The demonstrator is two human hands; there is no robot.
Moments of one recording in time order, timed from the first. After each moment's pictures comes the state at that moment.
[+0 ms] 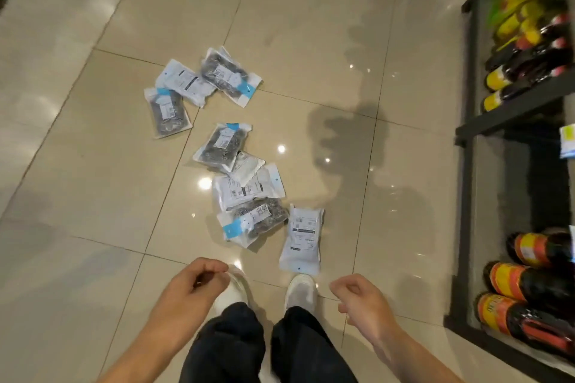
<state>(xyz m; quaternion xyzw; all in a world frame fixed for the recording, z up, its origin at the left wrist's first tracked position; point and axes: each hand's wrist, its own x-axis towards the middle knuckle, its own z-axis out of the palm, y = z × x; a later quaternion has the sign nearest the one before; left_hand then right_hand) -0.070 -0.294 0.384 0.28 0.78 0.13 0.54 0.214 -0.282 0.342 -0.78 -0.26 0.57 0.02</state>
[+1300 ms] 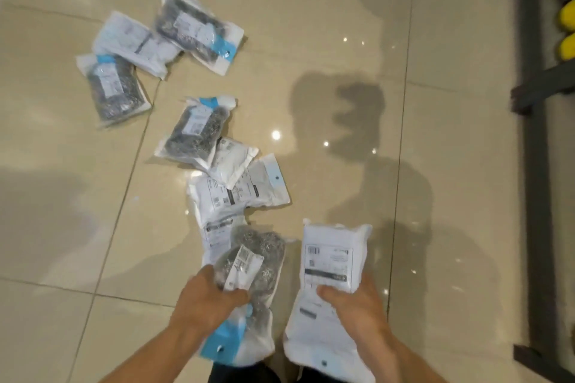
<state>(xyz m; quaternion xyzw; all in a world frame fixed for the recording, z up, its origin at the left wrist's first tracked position) -0.073 -0.221 0.099 0.26 0.80 -0.05 0.54 0.175 -0.232 0.083 -0.80 -0.17 0.56 0.11</state>
